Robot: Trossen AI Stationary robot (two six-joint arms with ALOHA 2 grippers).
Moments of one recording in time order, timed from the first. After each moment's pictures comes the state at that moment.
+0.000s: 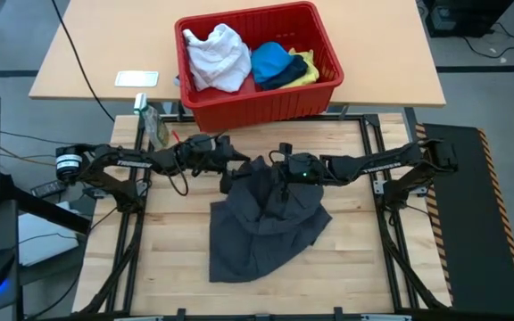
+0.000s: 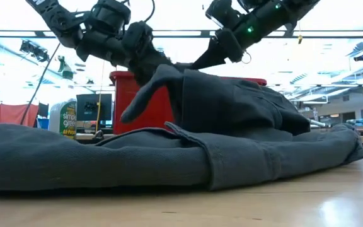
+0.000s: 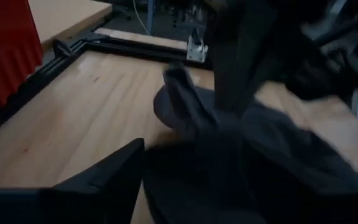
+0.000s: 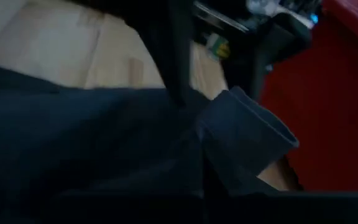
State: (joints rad) left arm 0.29 1.39 0.68 0.43 0.23 -0.08; right arm -0.03 1.53 0.93 0.12 0.25 -0.31
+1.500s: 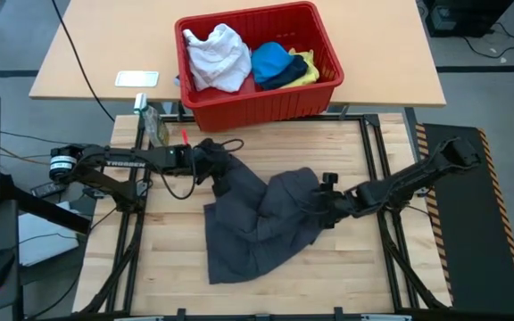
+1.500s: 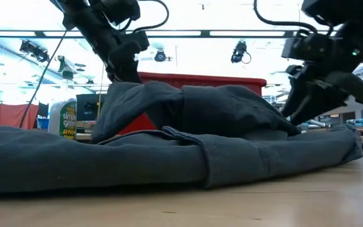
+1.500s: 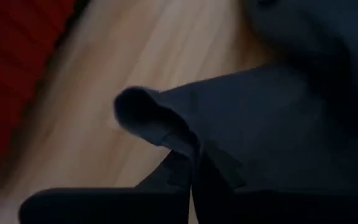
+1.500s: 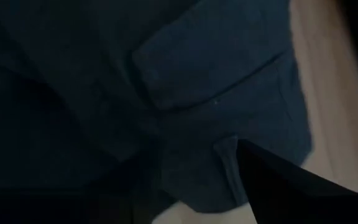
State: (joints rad) left arm 0.17 1.33 0.87 -0.38 -0.24 -0.09; right arm 0.33 1.27 0.59 -0.44 0.57 0.18
